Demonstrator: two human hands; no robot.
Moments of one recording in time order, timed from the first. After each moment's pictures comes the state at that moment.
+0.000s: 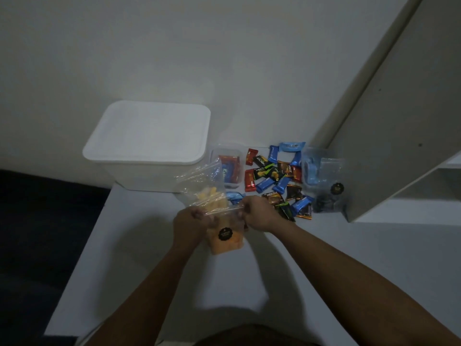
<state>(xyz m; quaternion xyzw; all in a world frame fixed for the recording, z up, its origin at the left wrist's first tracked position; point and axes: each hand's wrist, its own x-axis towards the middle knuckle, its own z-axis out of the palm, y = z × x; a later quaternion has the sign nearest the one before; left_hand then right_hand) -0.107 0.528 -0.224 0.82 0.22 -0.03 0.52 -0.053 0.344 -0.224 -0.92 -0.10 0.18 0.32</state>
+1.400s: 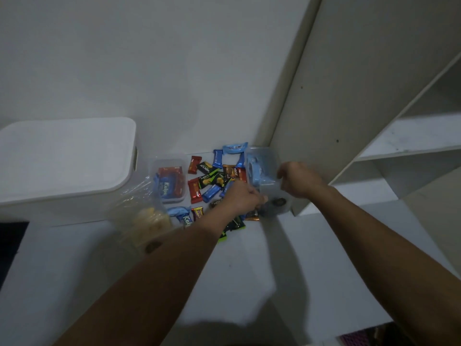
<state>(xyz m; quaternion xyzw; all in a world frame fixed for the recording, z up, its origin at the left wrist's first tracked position) -0.006 0.307 -0.188 0.82 -0.05 -0.28 0.49 0.002 0.125 -0.166 -0.98 0.08 0.11 0.12</state>
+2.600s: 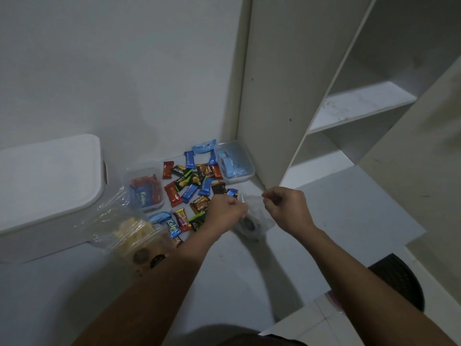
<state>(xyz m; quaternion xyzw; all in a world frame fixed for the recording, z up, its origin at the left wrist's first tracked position) -0.075 0.314 -0.182 0.82 -0.03 -0.26 0.51 -0.141 0.162 -0.182 -0.91 0.18 -0.13 0.35</state>
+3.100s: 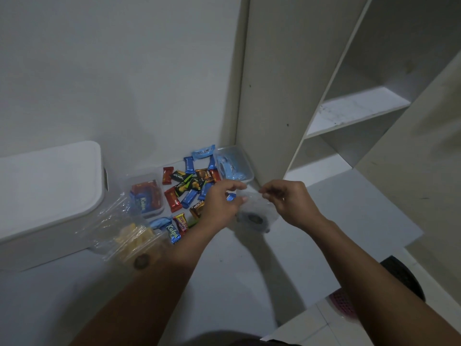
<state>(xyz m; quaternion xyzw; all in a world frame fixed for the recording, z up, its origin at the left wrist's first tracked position) -0.057 0.319 -0.175 0.80 -0.18 -0.12 0.55 -0.135 0.148 -0.152 -0.93 0.08 -0.14 0.34</state>
